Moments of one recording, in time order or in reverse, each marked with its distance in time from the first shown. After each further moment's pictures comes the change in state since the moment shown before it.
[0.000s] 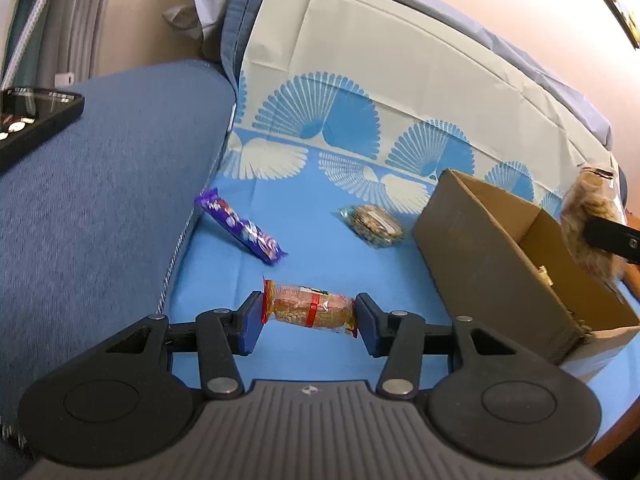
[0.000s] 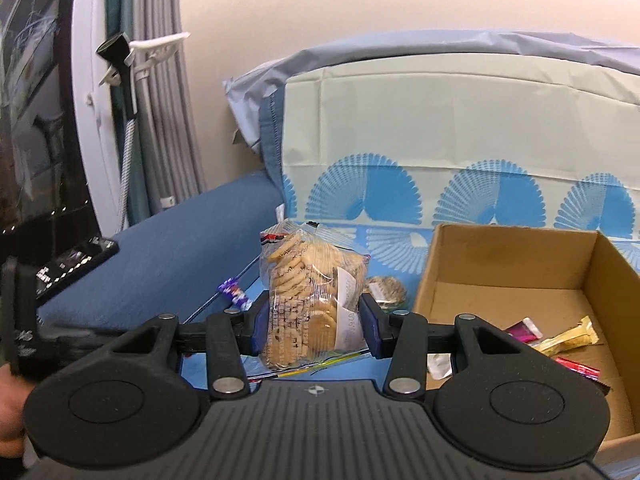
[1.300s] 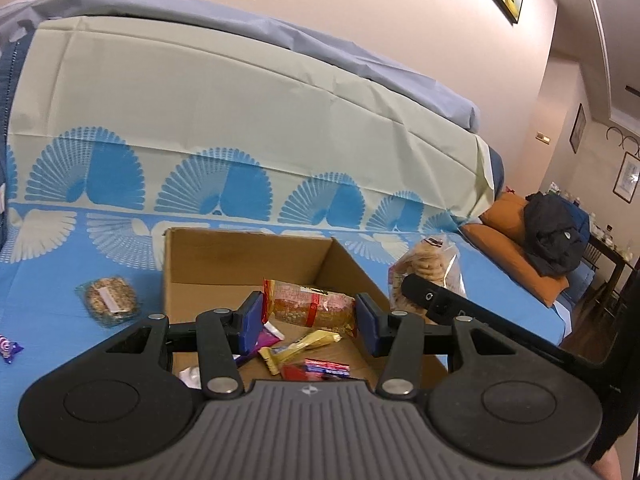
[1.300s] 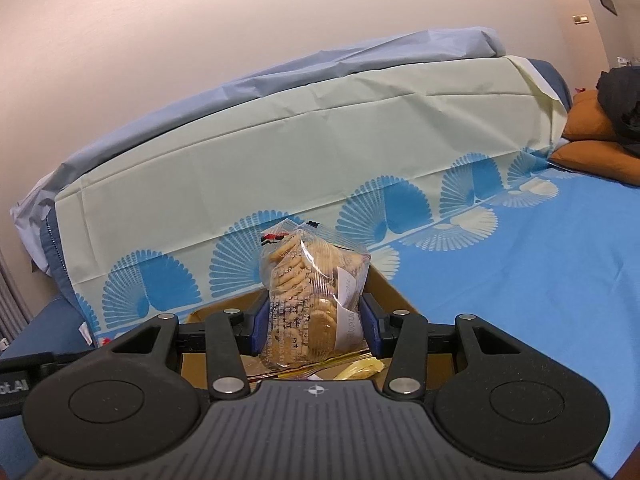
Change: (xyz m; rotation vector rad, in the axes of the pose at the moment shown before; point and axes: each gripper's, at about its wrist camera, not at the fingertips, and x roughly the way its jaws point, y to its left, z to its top) left arm 0.017 -0.270 0.074 0.163 -0.016 -0.363; right arm -0.054 -0.147 0.018 0.349 -0.168 -0.529
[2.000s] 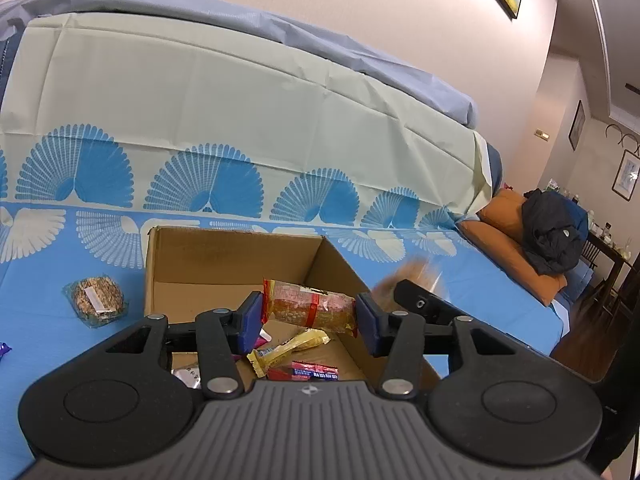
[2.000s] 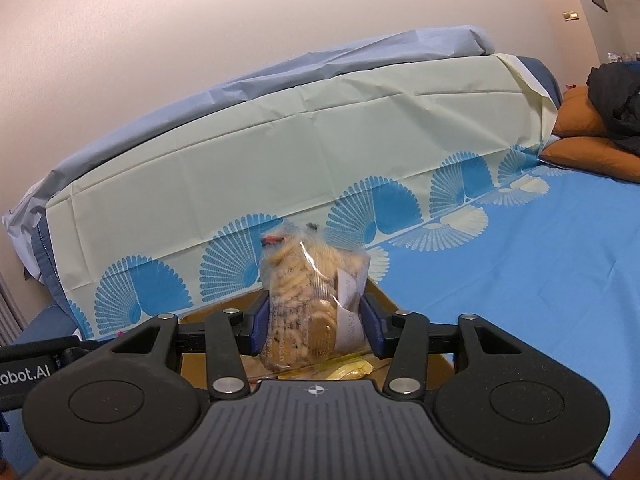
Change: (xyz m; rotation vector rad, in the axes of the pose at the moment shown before) left arm 0.012 -0.010 0.003 0.000 0.020 -0.002; right arm -0.002 -0.008 0.002 0.019 -0.003 -0.024
